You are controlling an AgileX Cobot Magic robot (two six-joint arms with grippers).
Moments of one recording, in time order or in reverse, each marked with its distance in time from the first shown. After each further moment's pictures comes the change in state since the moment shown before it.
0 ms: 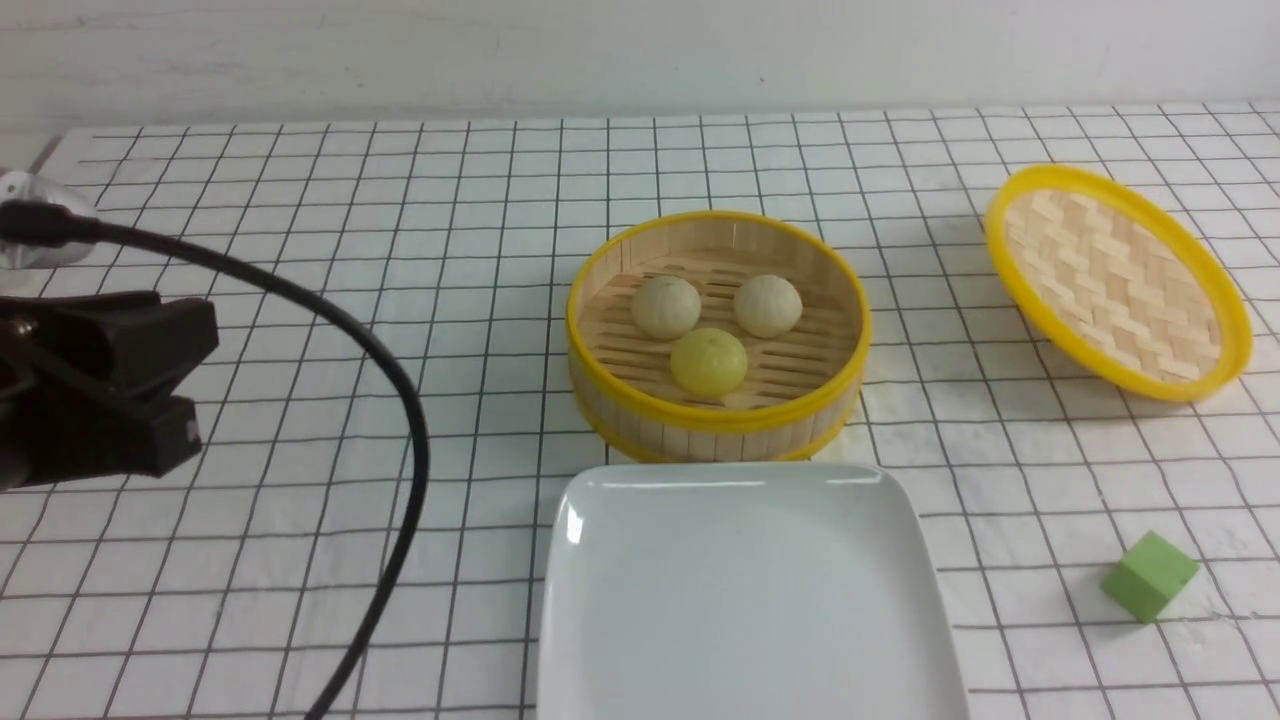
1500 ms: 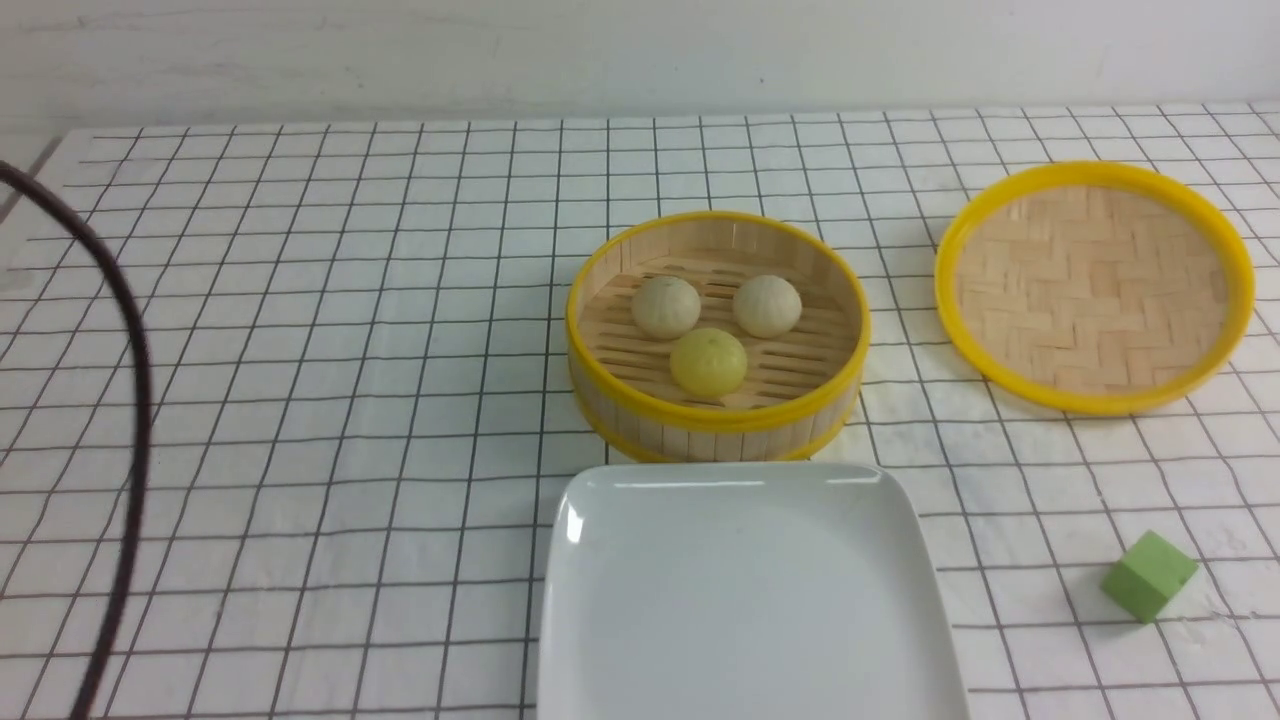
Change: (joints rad) right arm 0.000 -0.418 0.099 -0.328 0.034 0.341; left arm 0.000 -0.207 0.000 1.285 -0.100 -1.346
